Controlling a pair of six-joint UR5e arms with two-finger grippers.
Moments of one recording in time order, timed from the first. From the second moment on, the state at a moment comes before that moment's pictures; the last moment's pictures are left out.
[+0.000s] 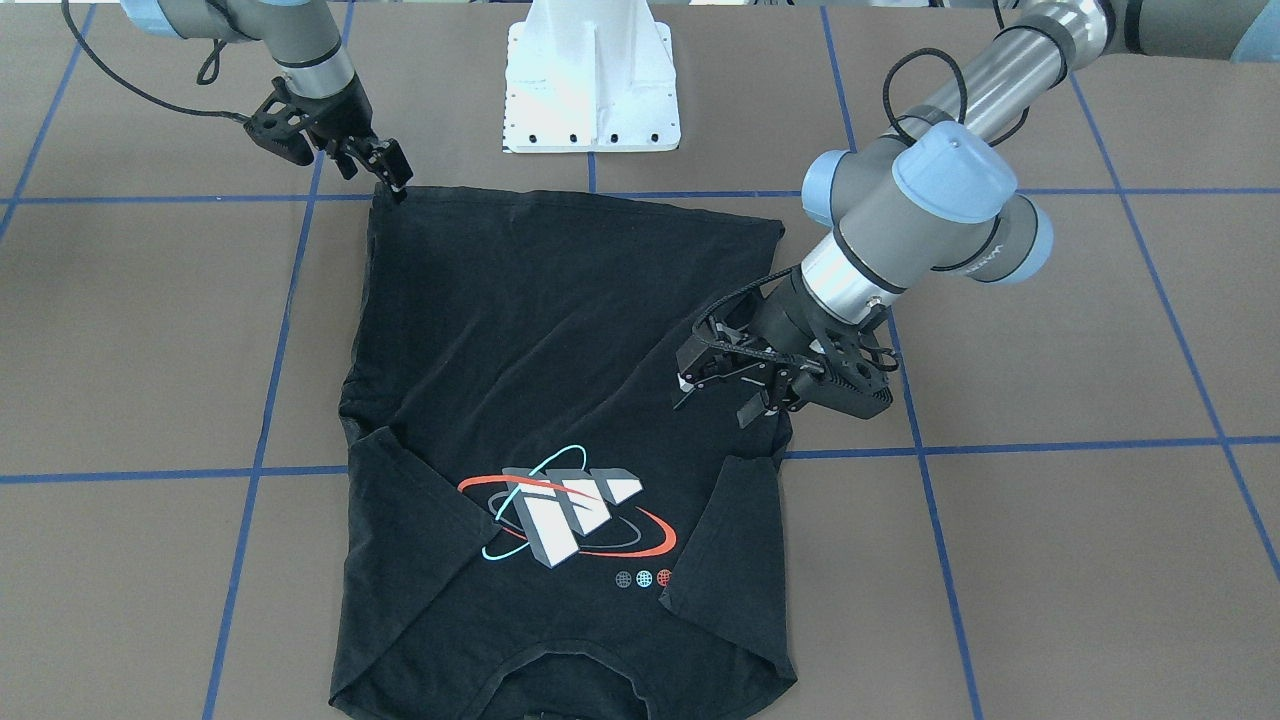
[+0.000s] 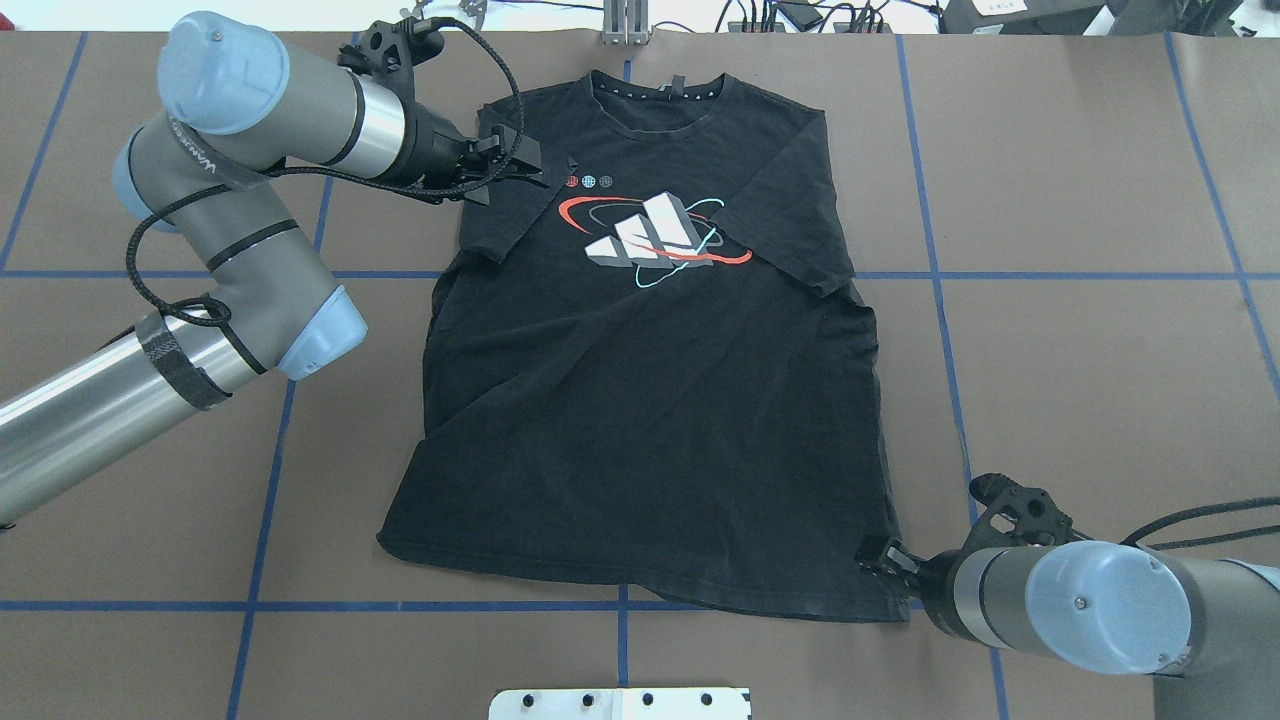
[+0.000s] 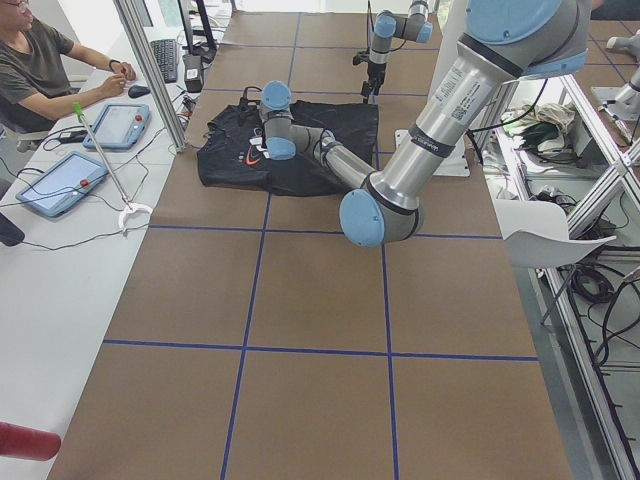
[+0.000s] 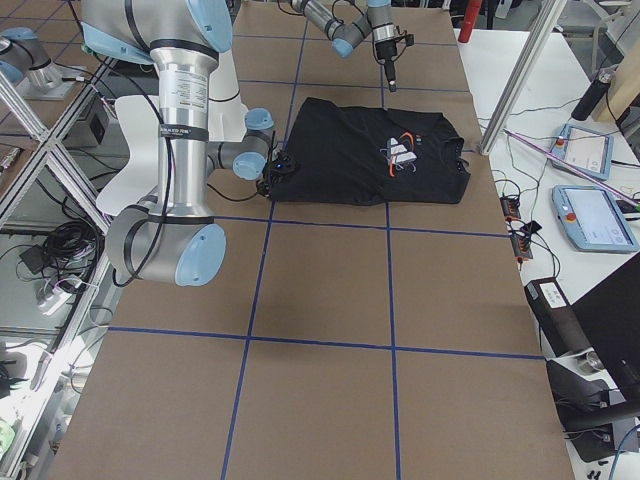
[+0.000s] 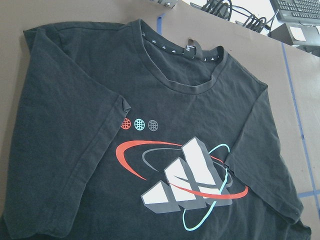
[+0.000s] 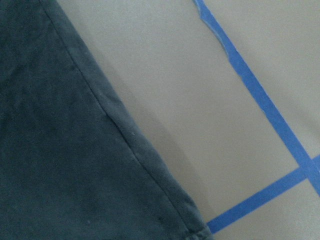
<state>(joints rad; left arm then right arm) -0.82 -2.23 -1.42 -2.40 -2.07 -1.31 0.17 -1.65 2.14 -1.23 1.61 2.04</state>
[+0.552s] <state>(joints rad) -0.82 -2.22 -1.43 -2.40 -2.04 -1.31 0.12 -1.66 2.13 -1.23 1.60 2.05</state>
